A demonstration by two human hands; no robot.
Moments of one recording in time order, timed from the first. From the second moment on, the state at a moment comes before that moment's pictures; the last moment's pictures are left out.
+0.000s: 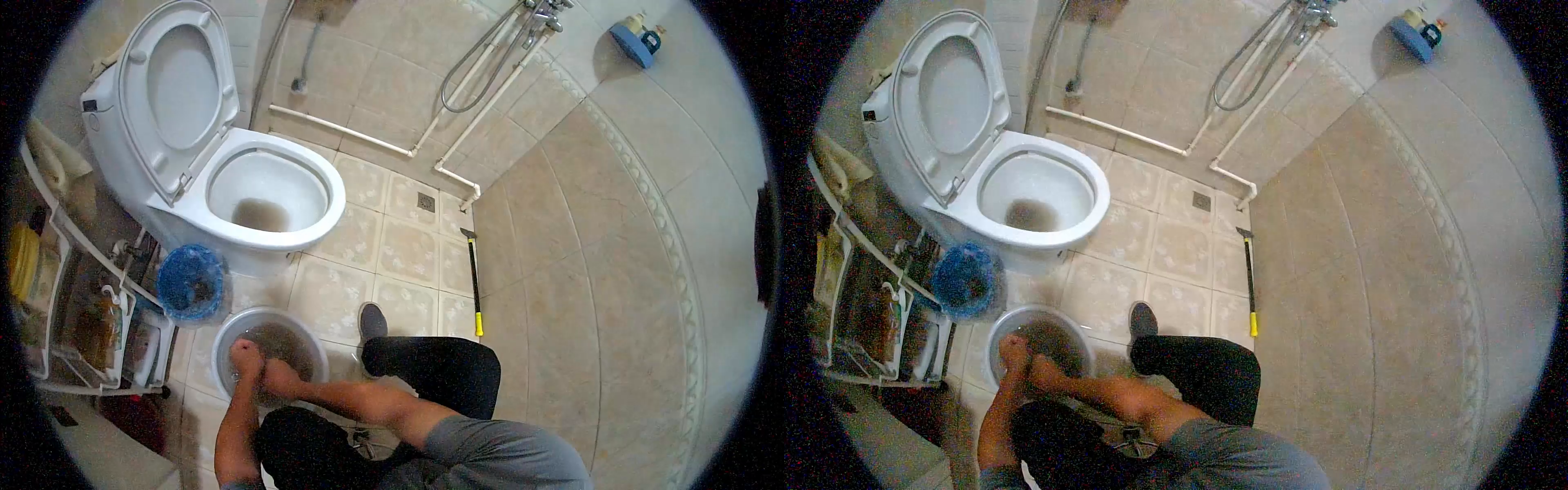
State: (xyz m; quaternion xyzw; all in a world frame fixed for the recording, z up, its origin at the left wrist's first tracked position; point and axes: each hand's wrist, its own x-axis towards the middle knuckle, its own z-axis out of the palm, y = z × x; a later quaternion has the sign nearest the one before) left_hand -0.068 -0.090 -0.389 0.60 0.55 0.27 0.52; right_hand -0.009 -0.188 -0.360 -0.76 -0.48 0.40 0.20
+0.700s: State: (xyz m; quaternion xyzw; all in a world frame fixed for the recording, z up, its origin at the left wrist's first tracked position) left_hand -0.107 -0.086 -0.248 0.48 0.28 0.19 0.81; right_hand 0.017 -0.197 -0.291 -0.48 -0.14 0.82 0.28
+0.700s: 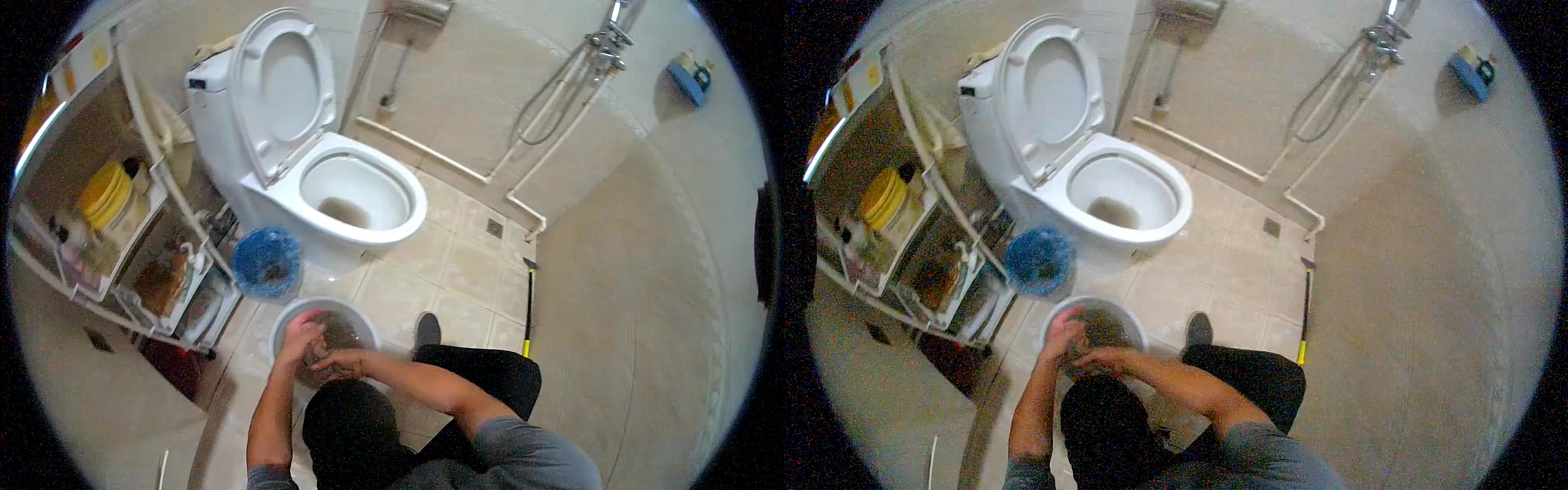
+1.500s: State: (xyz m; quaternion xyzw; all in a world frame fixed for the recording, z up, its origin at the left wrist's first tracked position) left_hand -0.179 -0.075 -0.291 0.28 0.63 0.33 0.64; right_hand 0.098 -0.234 -0.338 -0.81 -0.44 0.20 0.33
